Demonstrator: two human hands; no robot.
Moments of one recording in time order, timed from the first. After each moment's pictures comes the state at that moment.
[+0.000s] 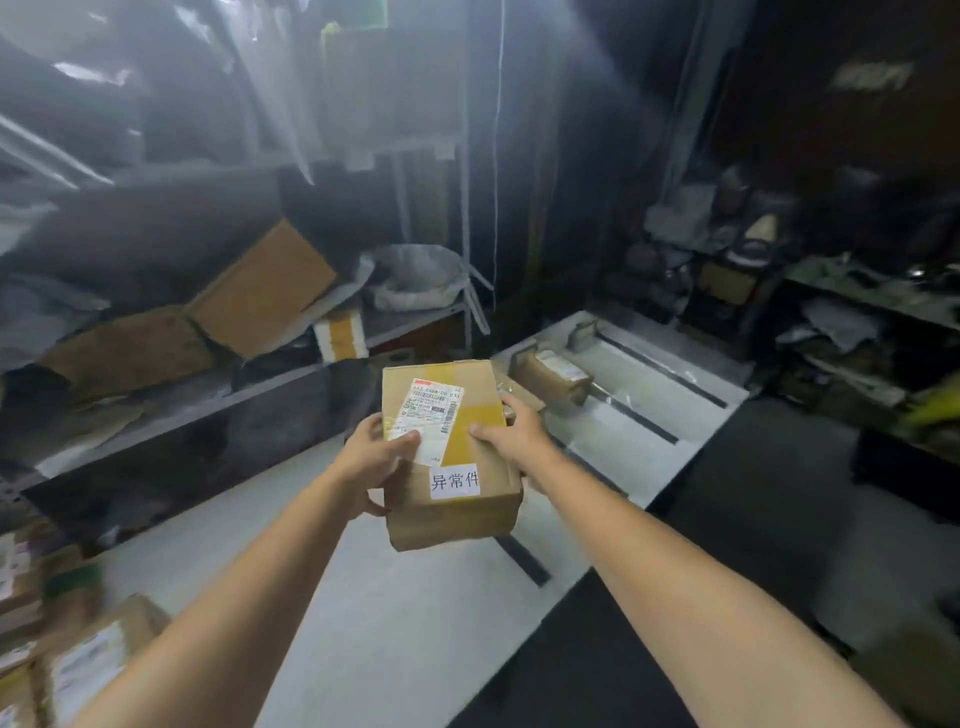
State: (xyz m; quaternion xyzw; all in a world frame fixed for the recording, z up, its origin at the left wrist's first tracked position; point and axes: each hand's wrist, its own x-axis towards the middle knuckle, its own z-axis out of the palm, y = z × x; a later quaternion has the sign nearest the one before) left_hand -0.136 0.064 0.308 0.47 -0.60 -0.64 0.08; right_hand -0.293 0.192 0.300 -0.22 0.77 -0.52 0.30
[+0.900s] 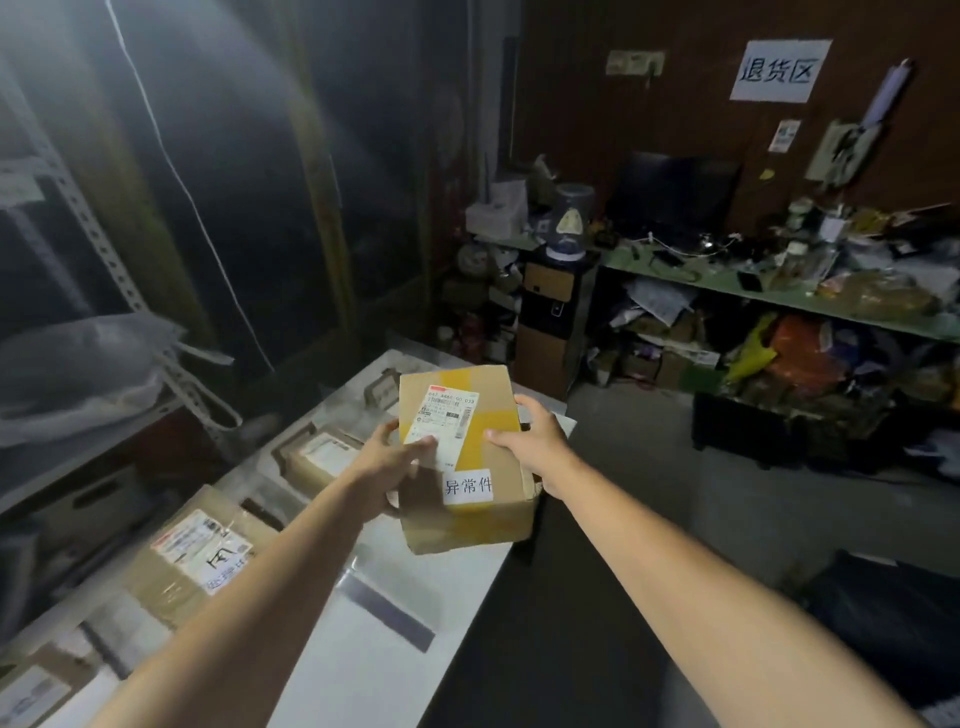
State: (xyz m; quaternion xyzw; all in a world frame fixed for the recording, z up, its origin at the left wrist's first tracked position) left_hand -0.636 0.186 0.272 0.36 -0.66 -0.66 -0.04; right_hand -0.741 0.363 0.262 -0.06 0.80 -0.56 0.20
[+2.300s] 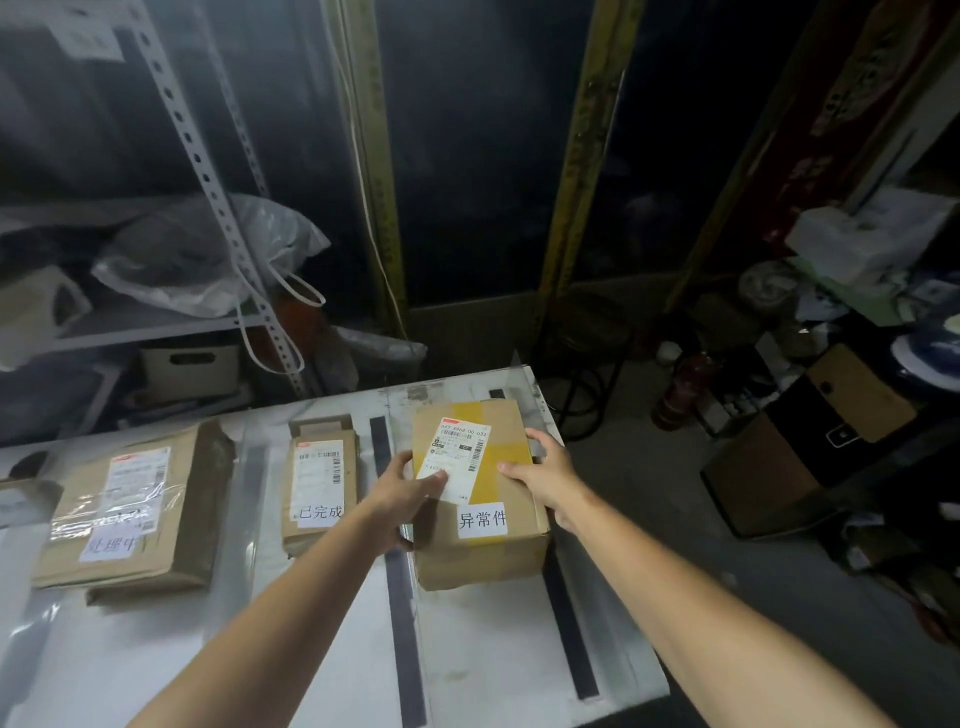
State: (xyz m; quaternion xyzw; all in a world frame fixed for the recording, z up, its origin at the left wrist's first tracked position) left_hand -0.904 0.103 0.156 0.62 -0.41 -0.66 0.11; right_hand -1.105 0.161 0.154 -0.26 0.73 -0.41 0.48
